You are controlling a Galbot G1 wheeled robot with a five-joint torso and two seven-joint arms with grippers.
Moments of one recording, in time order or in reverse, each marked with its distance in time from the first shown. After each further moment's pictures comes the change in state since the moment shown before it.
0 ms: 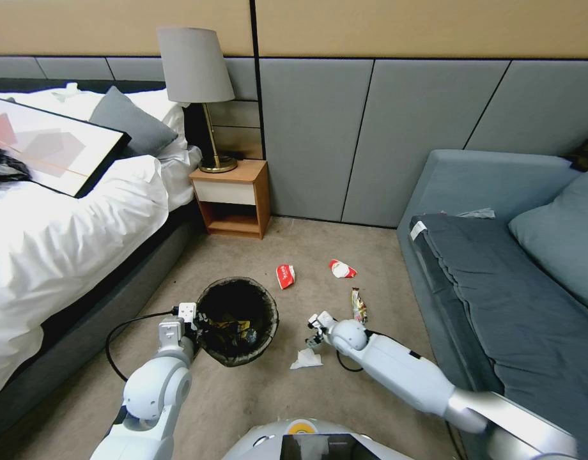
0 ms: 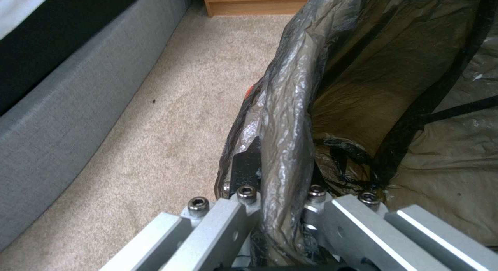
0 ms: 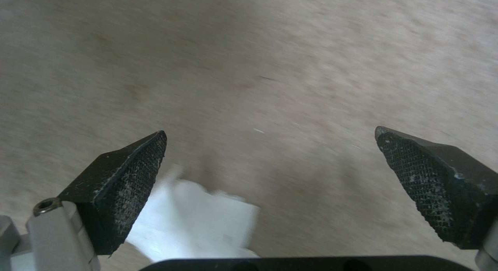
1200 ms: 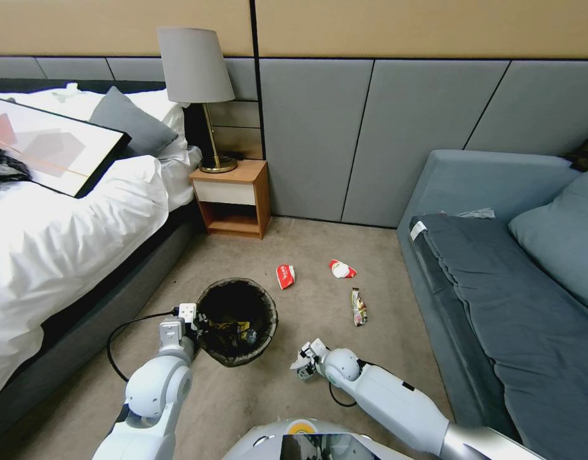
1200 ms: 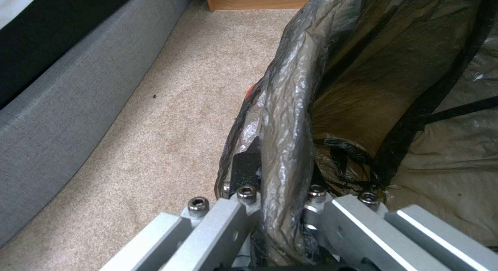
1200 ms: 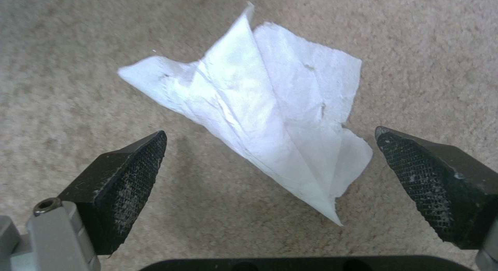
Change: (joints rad) left arm -0.004 -0.010 0.001 0.016 0.015 0.000 0.007; right arm -0.195 -0.022 0.089 0.025 -0.004 0.000 0.020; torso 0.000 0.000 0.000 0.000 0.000
